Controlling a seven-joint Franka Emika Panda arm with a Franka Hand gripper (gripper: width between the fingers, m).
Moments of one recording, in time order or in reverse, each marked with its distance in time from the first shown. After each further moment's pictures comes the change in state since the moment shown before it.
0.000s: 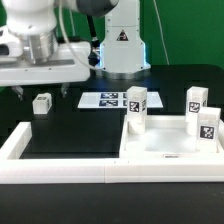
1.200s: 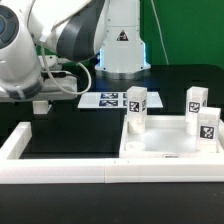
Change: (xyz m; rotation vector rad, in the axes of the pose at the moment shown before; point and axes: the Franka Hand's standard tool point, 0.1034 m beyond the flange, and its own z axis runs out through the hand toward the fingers) arm -0.027 0.000 0.042 0.034 -0.442 0.053
